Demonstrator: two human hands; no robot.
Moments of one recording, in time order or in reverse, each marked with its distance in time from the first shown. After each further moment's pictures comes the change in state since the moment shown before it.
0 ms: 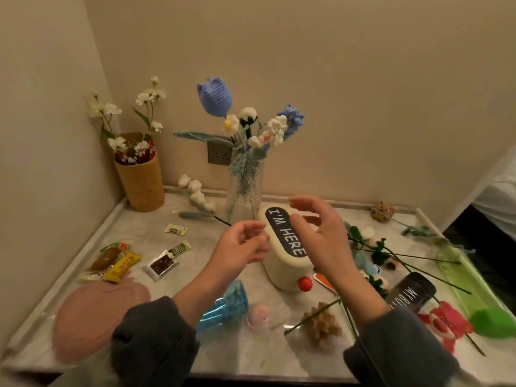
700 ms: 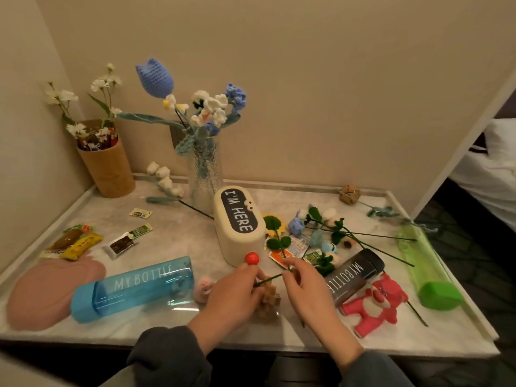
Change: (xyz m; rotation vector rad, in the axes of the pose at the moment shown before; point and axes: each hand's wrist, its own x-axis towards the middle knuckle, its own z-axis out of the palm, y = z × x) left_hand -0.052 -0.090 0.117 1.170 -0.054 0.100; right_hand -0.103 0.128 -0.069 -0.256 -0.251 0.285
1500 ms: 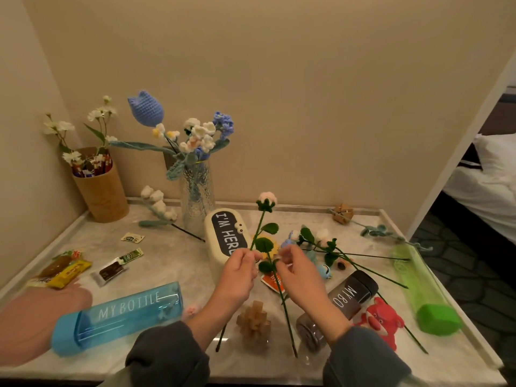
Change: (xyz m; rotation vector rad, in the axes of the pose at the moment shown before) left_hand 0.049 0.036 -0.015 -1.036 0.136 -0.160; right_hand 0.059 -0.002 -0.022 0.031 0.006 -0.016
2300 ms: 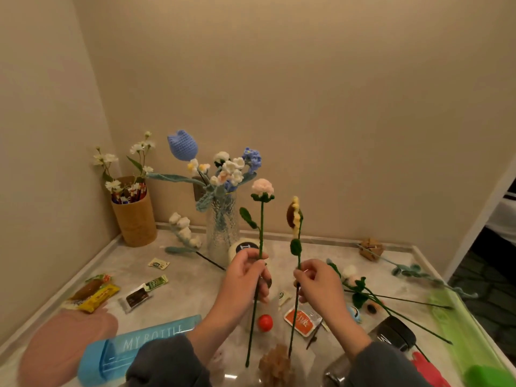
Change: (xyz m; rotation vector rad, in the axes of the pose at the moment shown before) left_hand 0.008 0.052 -0.035 -0.066 0.034 0.168; right_hand 0.044 -0.028 -0.004 0.197 0.089 0.046
